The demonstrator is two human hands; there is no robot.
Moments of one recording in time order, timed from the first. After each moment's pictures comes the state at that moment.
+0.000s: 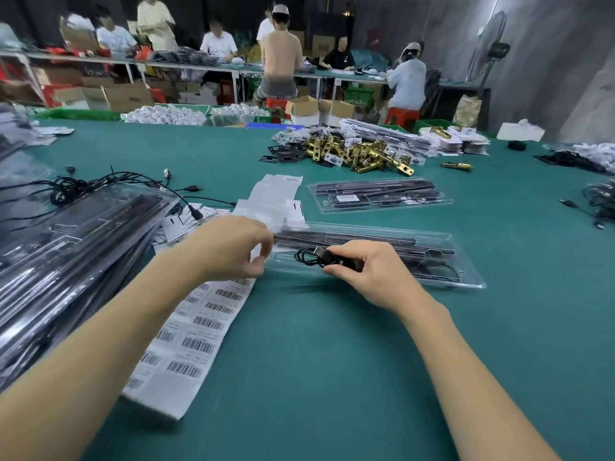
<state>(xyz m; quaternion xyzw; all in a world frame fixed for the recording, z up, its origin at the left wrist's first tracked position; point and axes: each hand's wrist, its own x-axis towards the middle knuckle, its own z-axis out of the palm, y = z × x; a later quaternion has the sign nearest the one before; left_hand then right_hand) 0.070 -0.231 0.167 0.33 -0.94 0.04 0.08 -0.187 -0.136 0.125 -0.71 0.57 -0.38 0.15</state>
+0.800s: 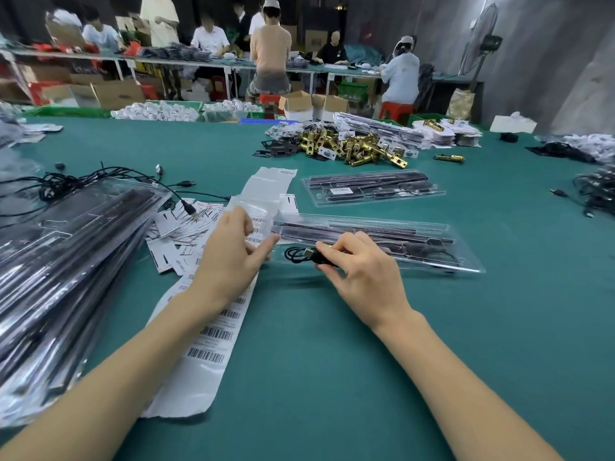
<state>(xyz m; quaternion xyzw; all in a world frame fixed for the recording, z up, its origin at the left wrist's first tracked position) 0.049 -0.204 0.114 0.43 -0.78 -0.19 0.42 -0.159 -0.109 0.117 -0.72 0.56 -0.34 -0.20</state>
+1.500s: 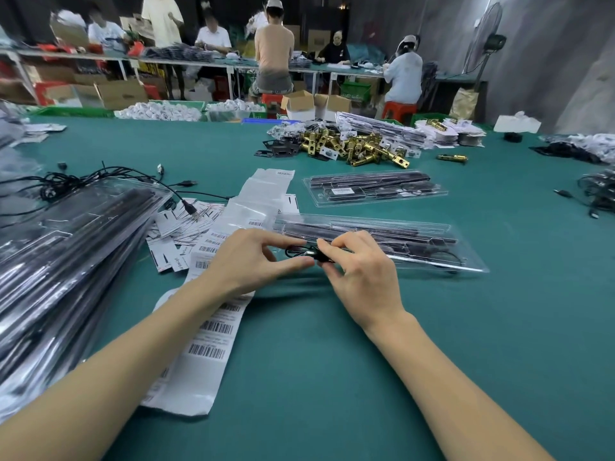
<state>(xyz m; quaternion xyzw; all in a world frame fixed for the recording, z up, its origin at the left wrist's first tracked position) 0.034 -0.204 0.129 0.39 -0.85 -0.20 0.29 -0.150 -0.115 0.113 -0.69 0.58 -0.38 -0.21</state>
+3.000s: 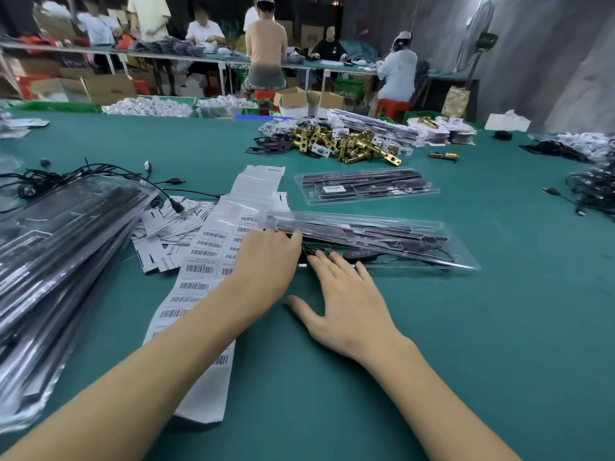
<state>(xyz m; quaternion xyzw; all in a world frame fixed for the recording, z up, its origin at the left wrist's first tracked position) -0.018 -0.178 0.145 0.47 -0.86 0.22 0.00 -0.135 -0.086 0.107 -0.70 0.71 -0.13 0.01</state>
